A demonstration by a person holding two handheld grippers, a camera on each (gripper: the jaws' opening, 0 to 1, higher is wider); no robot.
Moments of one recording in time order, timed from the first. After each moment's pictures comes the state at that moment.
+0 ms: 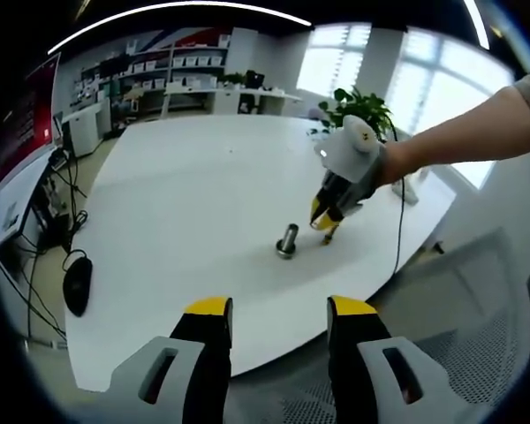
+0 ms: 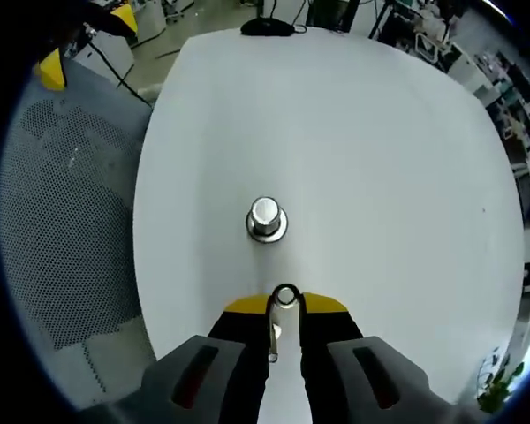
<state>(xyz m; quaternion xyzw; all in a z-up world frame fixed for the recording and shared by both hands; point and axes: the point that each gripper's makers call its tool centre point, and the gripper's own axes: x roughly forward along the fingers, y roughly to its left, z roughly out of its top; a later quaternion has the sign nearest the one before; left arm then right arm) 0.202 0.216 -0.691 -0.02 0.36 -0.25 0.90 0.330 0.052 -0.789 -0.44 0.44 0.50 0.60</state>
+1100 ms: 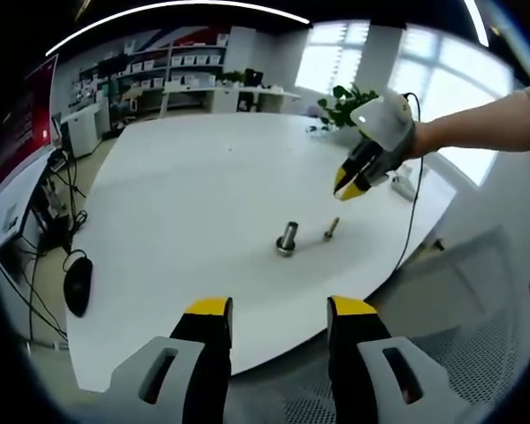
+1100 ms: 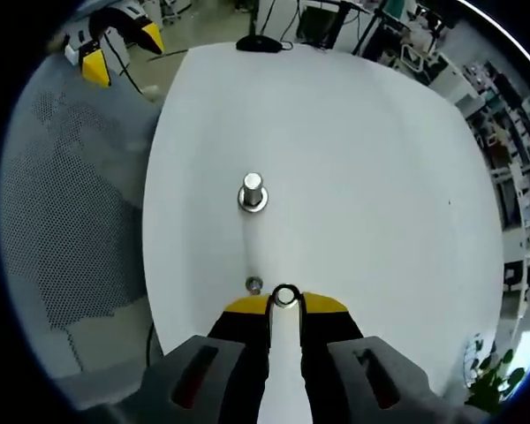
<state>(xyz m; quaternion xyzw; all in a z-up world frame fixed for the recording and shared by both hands) 0.200 0.216 -0.693 -0.01 0.37 -0.26 0.89 0.333 0.009 -0.746 -0.46 0.41 0.49 0.62</state>
